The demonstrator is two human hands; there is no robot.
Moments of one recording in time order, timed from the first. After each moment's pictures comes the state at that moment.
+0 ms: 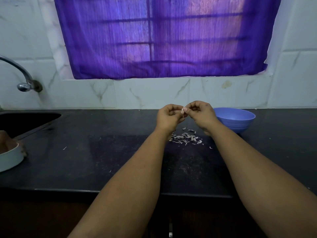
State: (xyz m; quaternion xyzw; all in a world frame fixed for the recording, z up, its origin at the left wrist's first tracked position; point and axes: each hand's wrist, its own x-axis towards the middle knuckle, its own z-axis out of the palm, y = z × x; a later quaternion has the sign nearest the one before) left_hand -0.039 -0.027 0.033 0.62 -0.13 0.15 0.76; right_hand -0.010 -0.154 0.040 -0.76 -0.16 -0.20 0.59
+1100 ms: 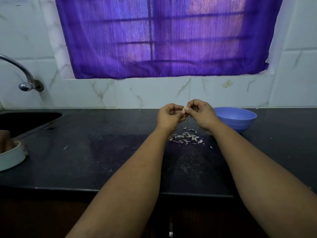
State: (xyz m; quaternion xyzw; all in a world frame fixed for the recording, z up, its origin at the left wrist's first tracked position) left_hand -0.037 -0.027 0.033 0.63 -0.13 0.16 0.75; right_hand -0.010 -0.158 0.041 -0.79 -0.21 -0.18 0.55
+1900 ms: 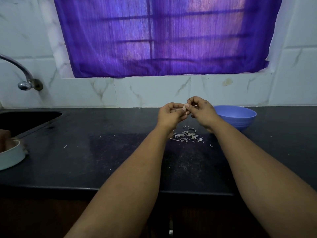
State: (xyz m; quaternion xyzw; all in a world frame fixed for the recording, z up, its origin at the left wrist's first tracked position) left_hand -0.040 -0.030 0.036 0.59 -0.12 0.11 0.79; right_hand -0.013 -0.159 0.044 -0.78 -0.21 -0.16 0.57
